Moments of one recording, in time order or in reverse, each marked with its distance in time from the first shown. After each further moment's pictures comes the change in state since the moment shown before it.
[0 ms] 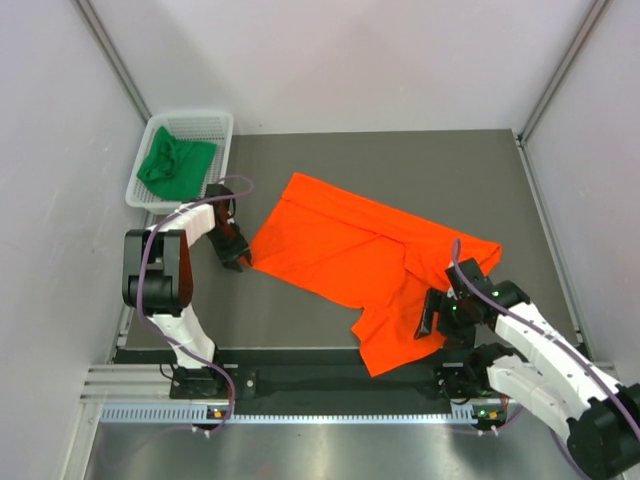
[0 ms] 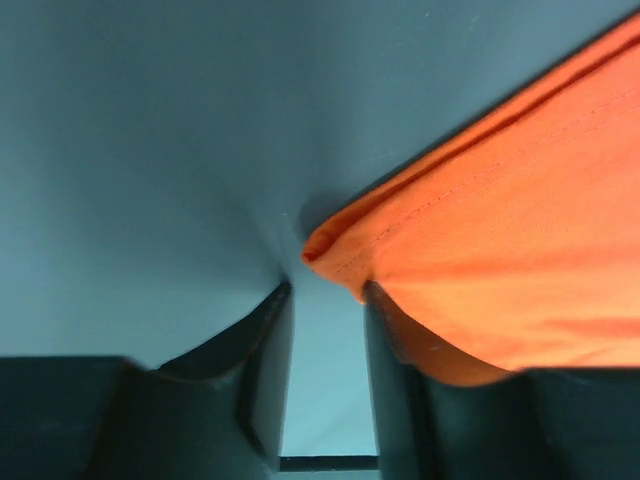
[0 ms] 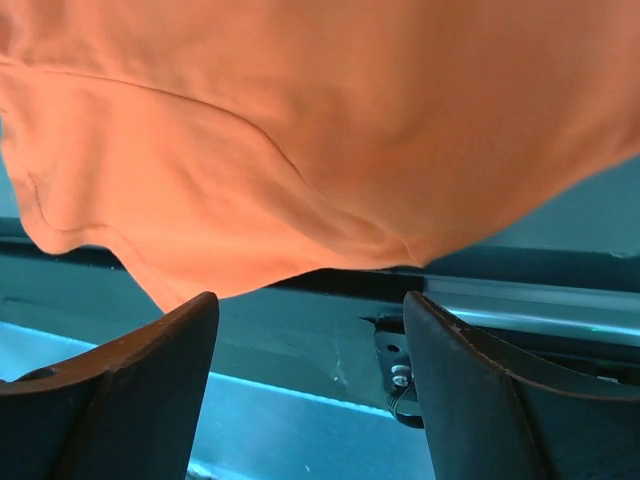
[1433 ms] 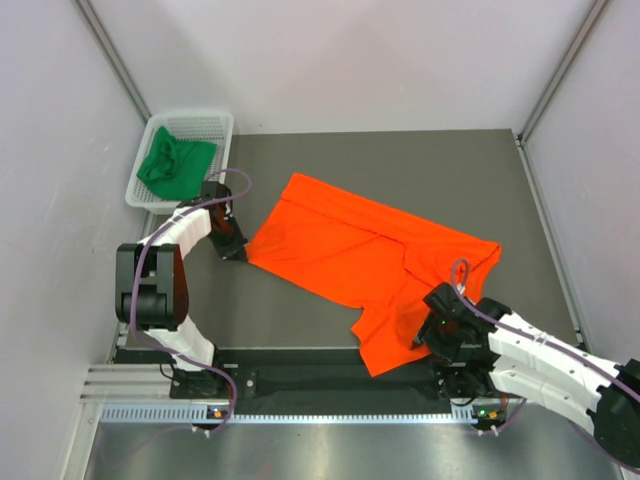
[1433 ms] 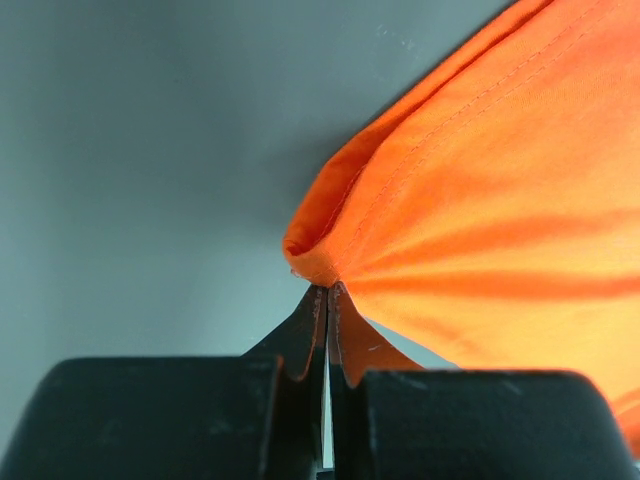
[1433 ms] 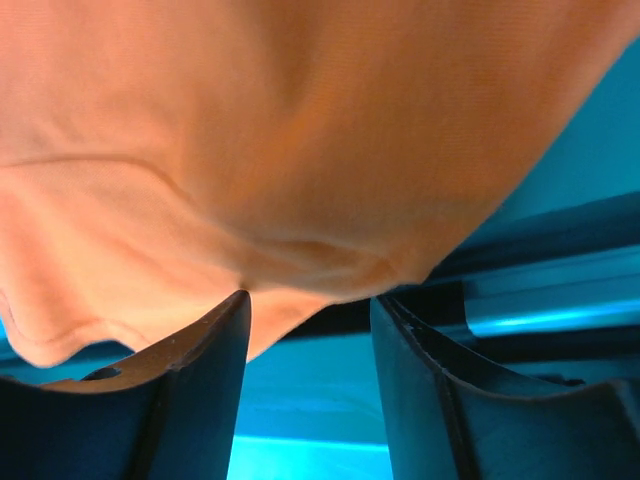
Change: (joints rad) left arm 0.000 -0.114 -0.042 0.066 0.014 -0.002; right arm 0.309 -0.040 -0.158 0.111 0.172 0.644
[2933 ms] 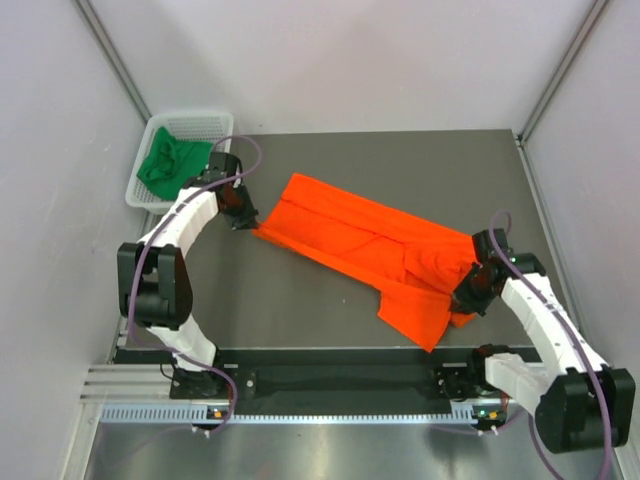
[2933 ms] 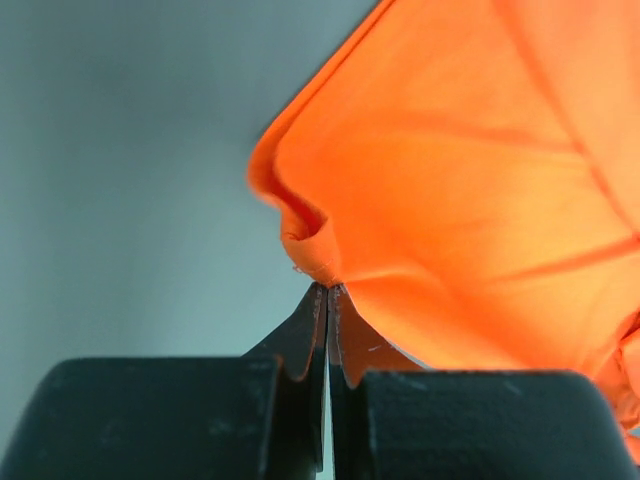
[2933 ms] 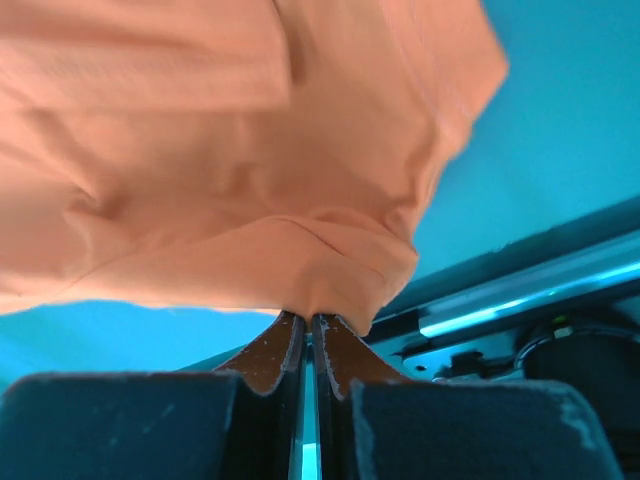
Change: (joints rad) left arm -0.081 0.001 0.219 -0.028 -0.006 -0.014; right arm -0.601 0.161 0.336 -0.191 0.014 -0.449
